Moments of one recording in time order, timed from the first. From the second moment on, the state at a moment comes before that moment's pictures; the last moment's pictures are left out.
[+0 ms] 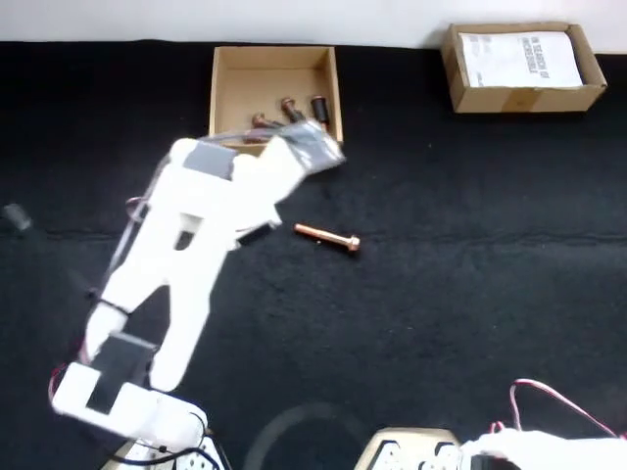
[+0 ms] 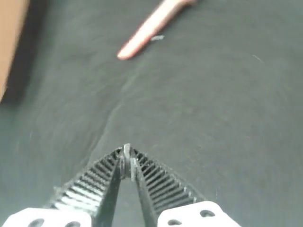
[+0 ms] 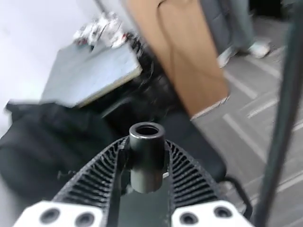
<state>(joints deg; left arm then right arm) 14.4 1.5 3.9 84.5 -47.5 93.8 15.6 -76.6 79.0 -25.9</state>
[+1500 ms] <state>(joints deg) 25.5 57.5 -54.8 95.6 -76.4 97.8 34.1 -76.4 50.4 -18.1</state>
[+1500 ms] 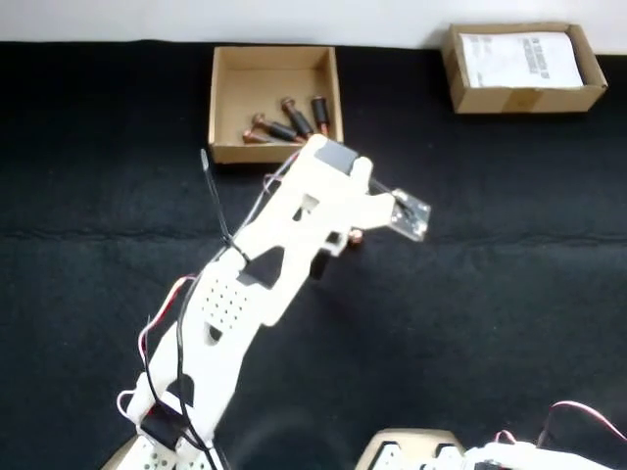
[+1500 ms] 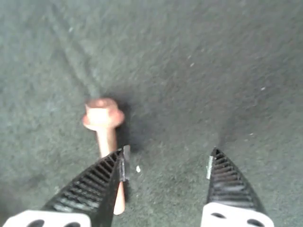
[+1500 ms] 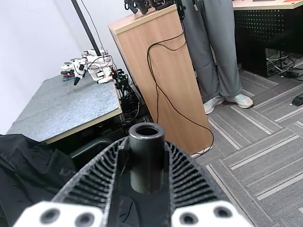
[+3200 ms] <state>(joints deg) 25.8 74.0 -85.8 95.8 -71.6 93.1 35.8 -75.9 50.4 -15.1</state>
